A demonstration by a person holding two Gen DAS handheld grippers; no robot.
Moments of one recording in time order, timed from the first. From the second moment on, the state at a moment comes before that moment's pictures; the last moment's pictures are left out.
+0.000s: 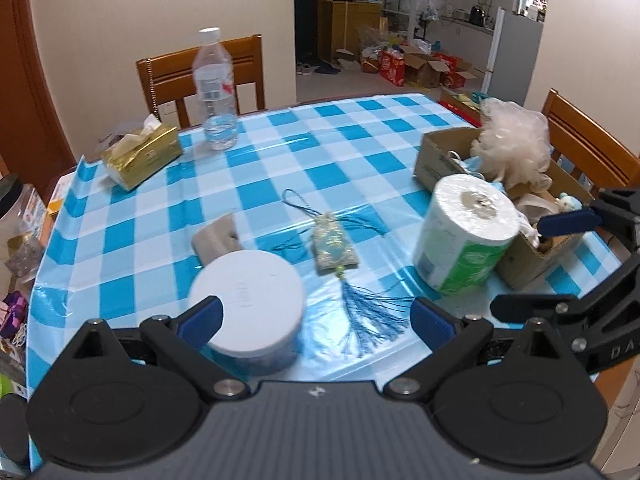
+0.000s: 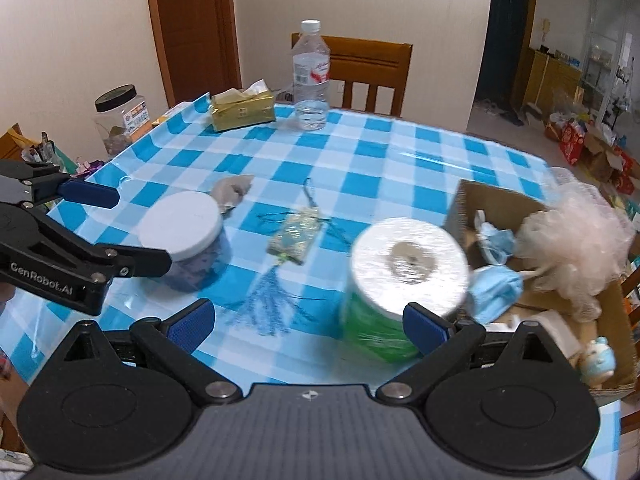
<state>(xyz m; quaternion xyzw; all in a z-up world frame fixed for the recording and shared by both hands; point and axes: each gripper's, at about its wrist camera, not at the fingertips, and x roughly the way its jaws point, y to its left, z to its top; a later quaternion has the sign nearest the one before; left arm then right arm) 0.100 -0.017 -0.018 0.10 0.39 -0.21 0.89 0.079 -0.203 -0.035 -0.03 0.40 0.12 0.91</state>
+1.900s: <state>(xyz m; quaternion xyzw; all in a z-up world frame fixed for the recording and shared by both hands) 0.334 0.032 -0.117 -0.02 0.58 -0.11 0.81 0.203 -0.138 -0.064 -0.08 0.40 0.17 0.90</state>
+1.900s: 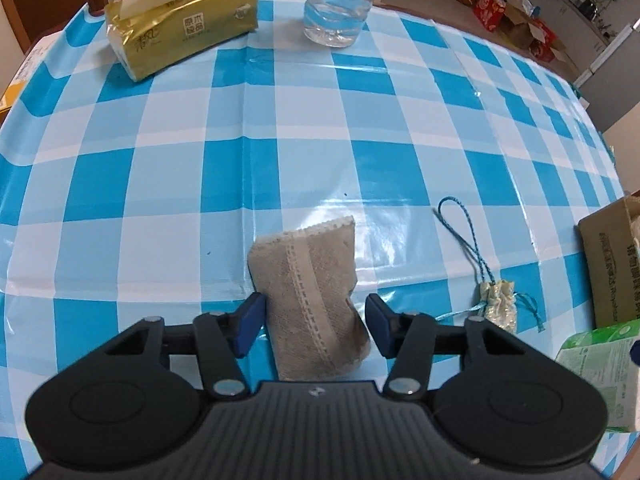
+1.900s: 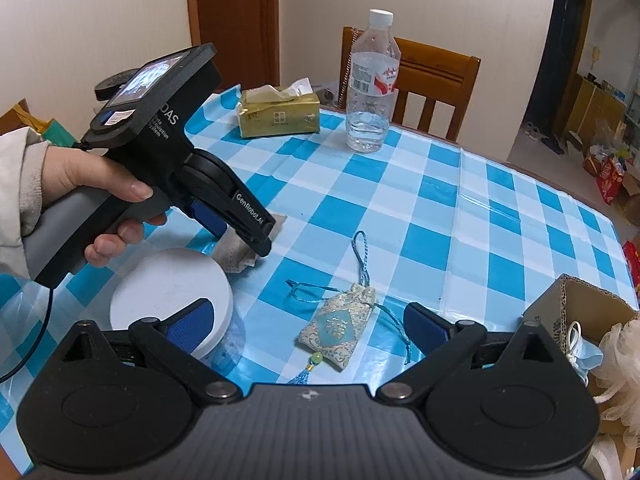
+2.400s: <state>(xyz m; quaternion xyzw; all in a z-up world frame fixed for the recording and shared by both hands) 0.337 0.029 -0.122 -0.01 0.58 -0.12 0.81 0.248 -0.130 -0.098 -0.05 0.46 0.11 0.88</state>
